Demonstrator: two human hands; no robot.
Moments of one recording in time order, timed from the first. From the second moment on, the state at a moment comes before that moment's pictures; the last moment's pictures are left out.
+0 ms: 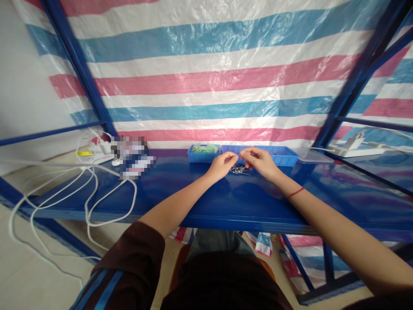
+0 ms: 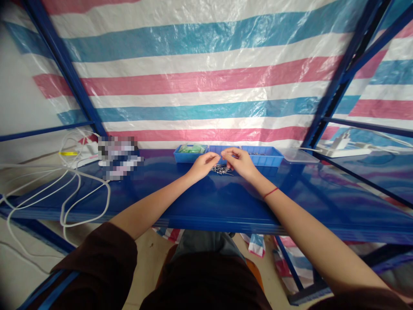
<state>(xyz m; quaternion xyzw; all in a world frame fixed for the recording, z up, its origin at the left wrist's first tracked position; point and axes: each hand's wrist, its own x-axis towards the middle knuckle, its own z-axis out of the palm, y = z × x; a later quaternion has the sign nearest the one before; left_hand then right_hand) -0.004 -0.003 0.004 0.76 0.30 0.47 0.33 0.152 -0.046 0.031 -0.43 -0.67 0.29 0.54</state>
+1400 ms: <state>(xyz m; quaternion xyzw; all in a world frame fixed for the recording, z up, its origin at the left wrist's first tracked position) -0.008 -0.008 0.001 0.83 0.32 0.35 0.29 0.174 -0.022 0.011 -0.46 -0.87 -0.03 0.19</state>
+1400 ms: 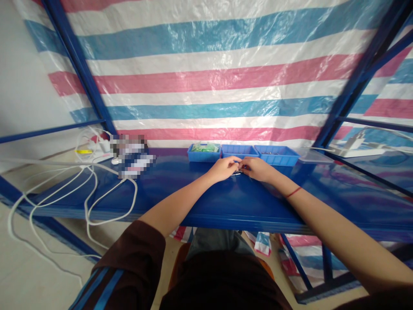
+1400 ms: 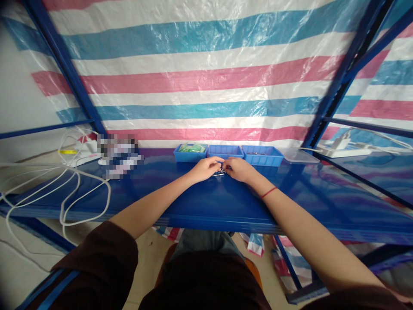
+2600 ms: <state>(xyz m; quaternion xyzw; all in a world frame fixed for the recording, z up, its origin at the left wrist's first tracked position) -0.006 -0.005 0.007 0.74 0.29 0.51 0.32 0.153 -0.042 0.023 -0.42 -0.69 0.40 0.43</state>
